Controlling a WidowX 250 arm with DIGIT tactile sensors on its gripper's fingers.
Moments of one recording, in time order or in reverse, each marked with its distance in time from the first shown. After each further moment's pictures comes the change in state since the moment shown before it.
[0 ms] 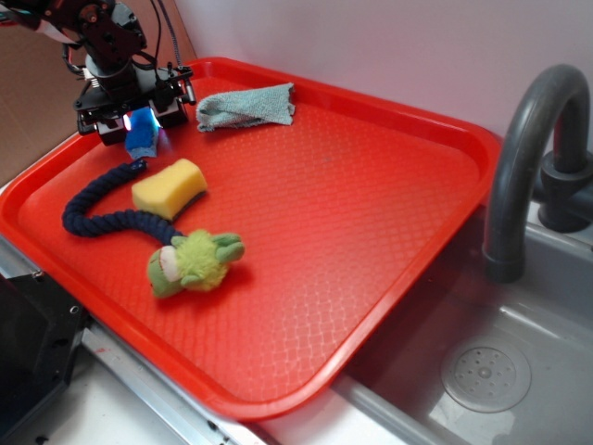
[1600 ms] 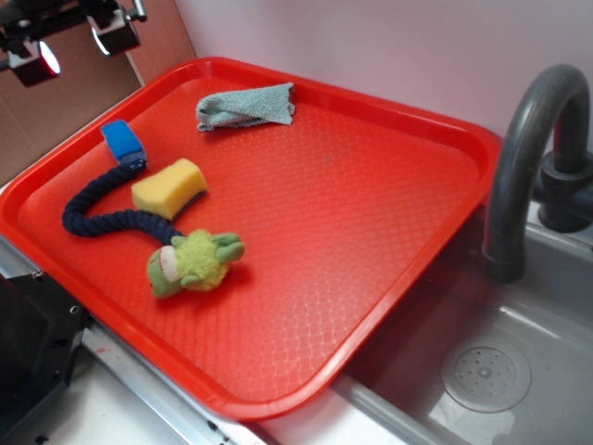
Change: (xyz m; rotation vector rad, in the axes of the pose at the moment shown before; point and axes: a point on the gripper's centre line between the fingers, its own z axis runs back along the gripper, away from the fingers) arm 0.024 0.009 0.112 -0.111 -0.004 0.079
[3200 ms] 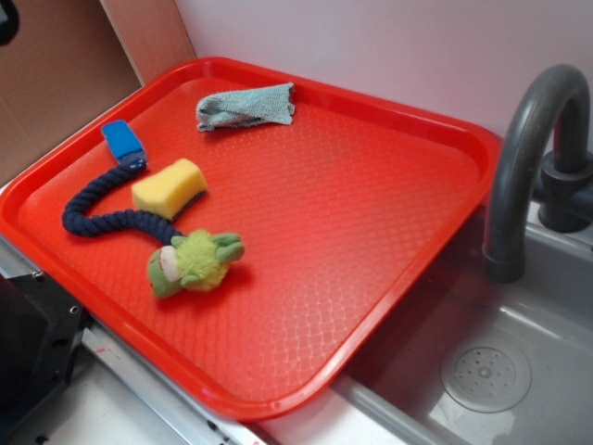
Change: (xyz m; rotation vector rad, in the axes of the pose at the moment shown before) arm -0.117 0.016 0.163 -0.266 0.296 -1.118
